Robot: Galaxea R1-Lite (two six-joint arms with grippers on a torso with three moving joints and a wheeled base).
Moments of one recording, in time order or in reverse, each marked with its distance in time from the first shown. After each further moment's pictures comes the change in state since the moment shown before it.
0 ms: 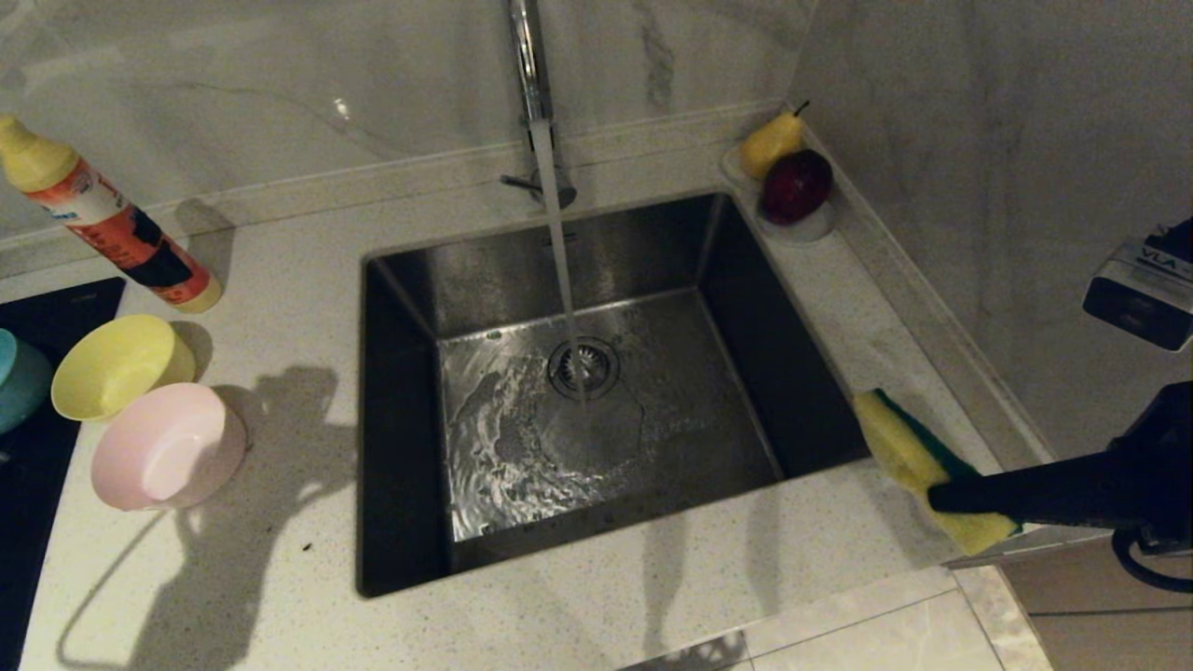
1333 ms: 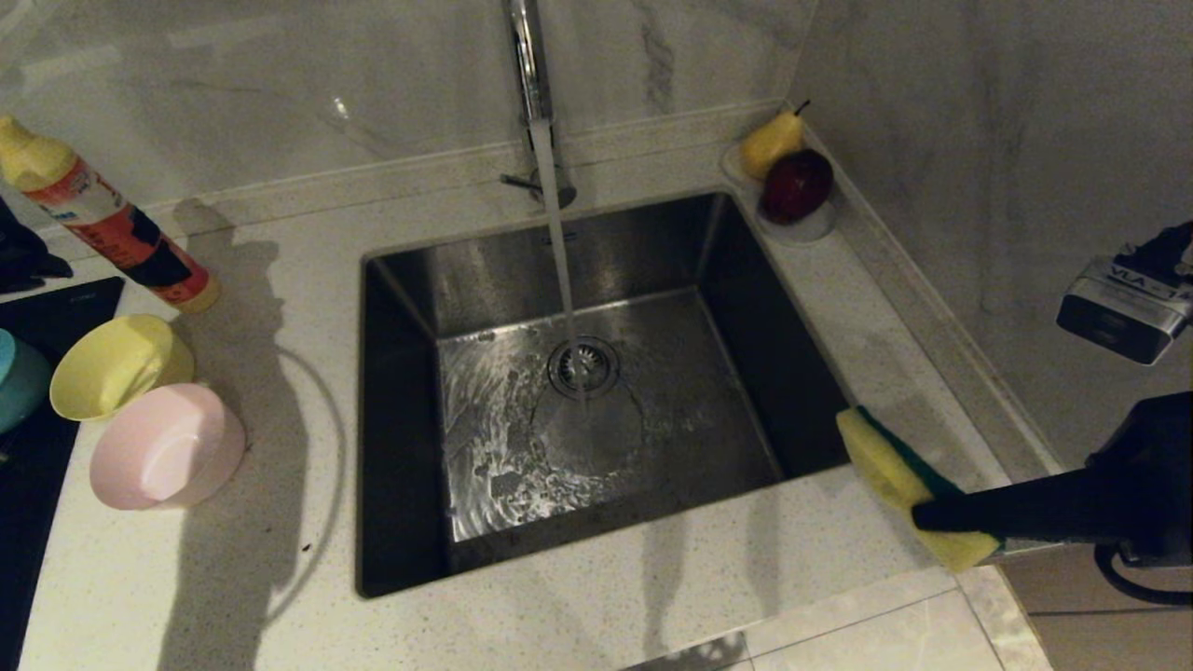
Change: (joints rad) left arm 0.440 0.919 -0.745 0.398 -0.054 -0.392; right arm 0.027 0.016 0.013 -0.004 0.002 -0.008
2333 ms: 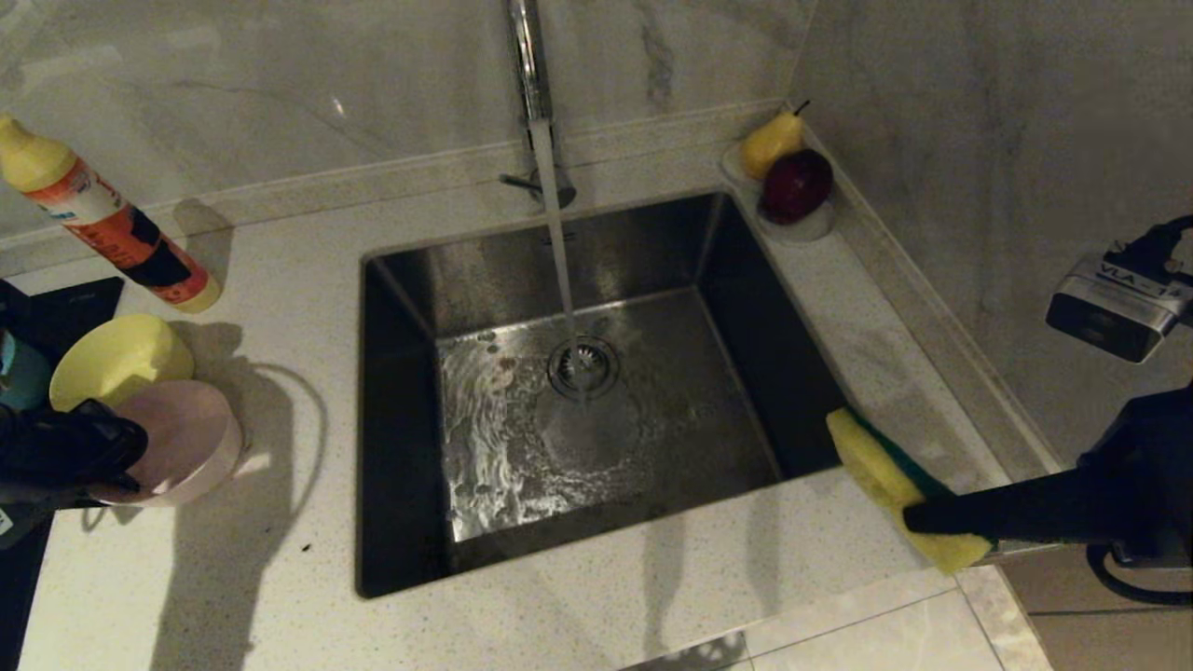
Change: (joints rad) left arm -0.012 0.107 0.380 0.038 0.166 -0.264; right arm 0.024 0.012 -0.012 0.000 0.000 0.005
